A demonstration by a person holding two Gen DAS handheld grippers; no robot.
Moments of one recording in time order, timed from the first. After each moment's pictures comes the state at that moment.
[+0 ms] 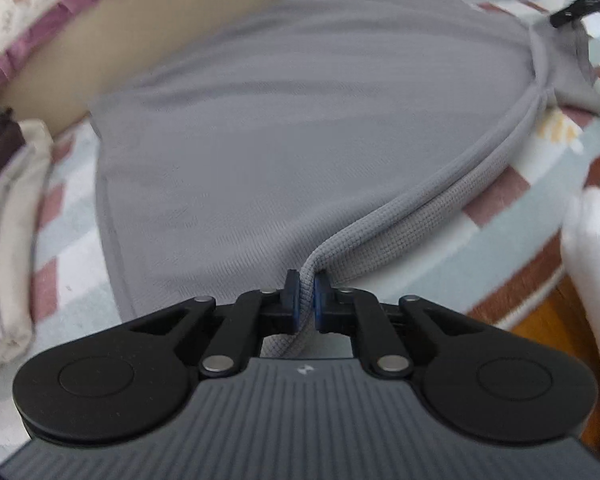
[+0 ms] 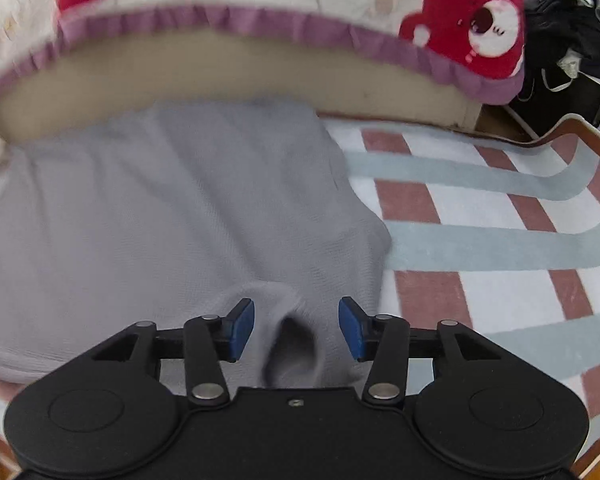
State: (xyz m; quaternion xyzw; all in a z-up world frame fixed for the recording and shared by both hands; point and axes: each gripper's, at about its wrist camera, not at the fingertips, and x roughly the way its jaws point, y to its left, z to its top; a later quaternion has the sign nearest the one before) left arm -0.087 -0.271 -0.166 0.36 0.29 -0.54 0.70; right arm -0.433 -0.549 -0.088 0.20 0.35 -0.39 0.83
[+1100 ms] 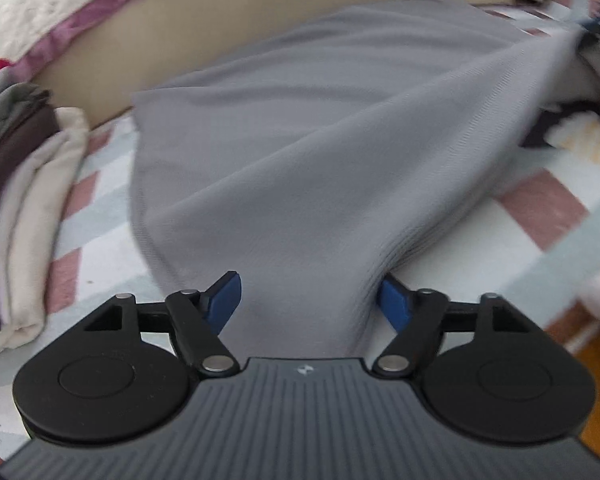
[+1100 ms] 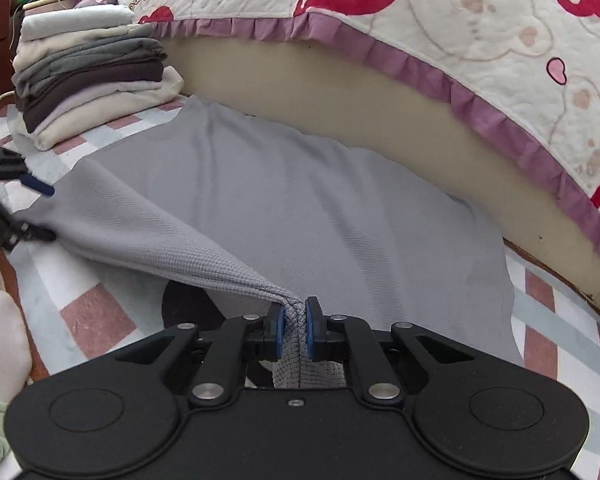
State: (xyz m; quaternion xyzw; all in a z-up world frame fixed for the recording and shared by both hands) left arm -0.060 -0.279 -0.186 0.33 0.28 -0.49 0.76; right arm -0.345 -0.487 -0.091 0.00 0.37 -0.19 0.91
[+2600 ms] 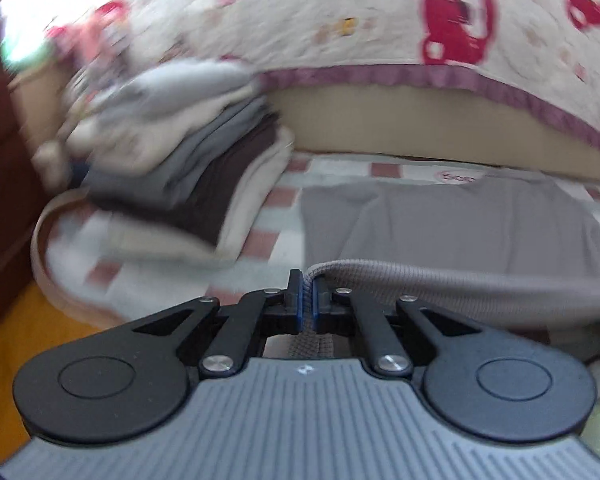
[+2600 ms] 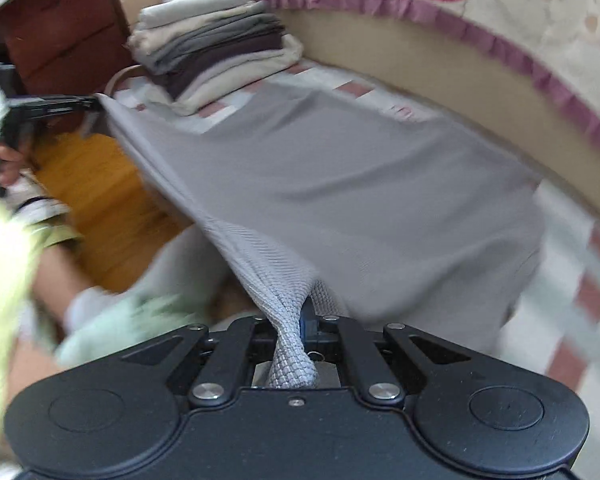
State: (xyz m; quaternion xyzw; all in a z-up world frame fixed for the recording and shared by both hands) left arm -0.095 -0.137 -0.027 0.17 0.27 -0.35 0.88; right arm -0.389 -0.457 0.011 0.06 0.45 -0.04 0.89
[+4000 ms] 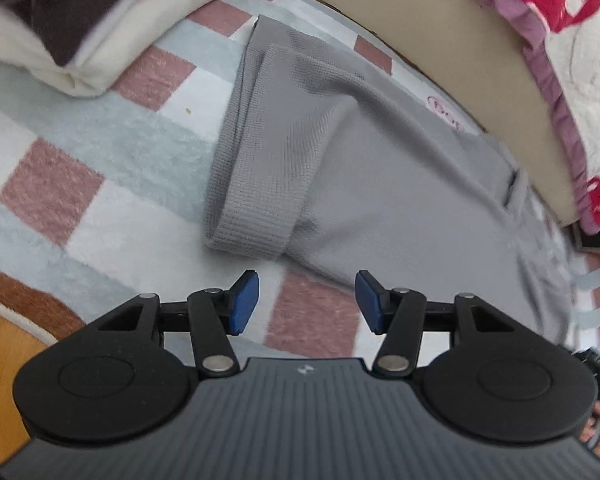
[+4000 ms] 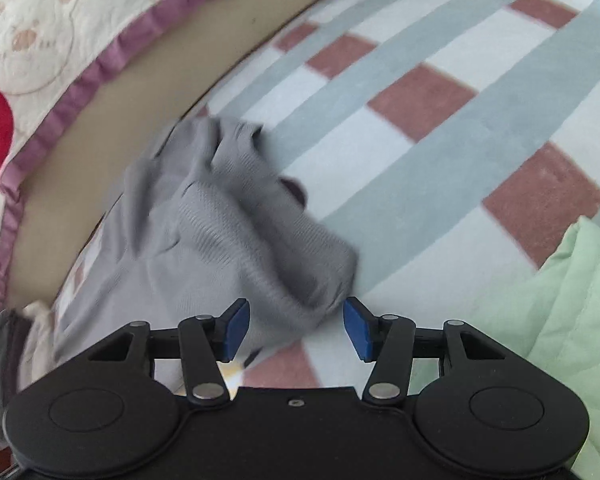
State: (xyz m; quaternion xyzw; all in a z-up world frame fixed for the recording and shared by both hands) left arm 0.044 -0.184 -0.170 -0.01 0.54 -0.38 0.75; right arm -0.466 -0.518 -0.149 0.48 0.20 -0.46 0.72
